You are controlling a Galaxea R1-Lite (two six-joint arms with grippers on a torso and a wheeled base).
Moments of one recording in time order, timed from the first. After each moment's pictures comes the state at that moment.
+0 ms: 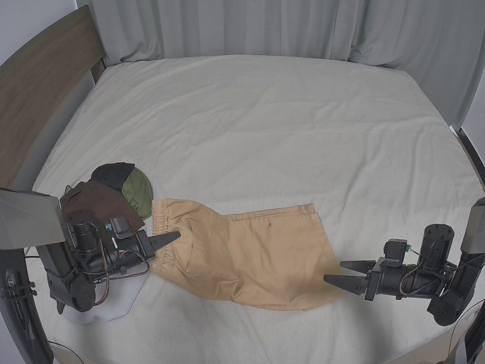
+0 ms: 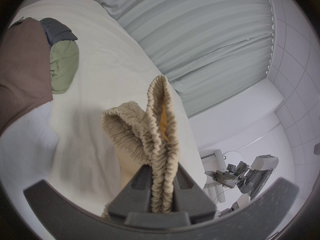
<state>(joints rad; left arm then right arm) -0.15 2.18 -0.40 -1.55 -0.67 -0.70 0.33 1.99 -0.10 -1.54 0.60 0.34</state>
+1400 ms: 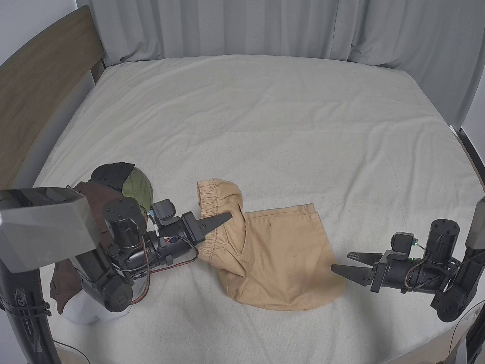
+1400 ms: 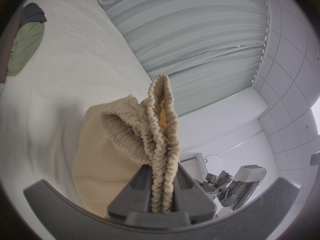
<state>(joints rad) -0.42 2.19 -0.60 -1.55 -0.51 -0.90 0.28 1.97 -0.11 -1.54 0.59 0.33</state>
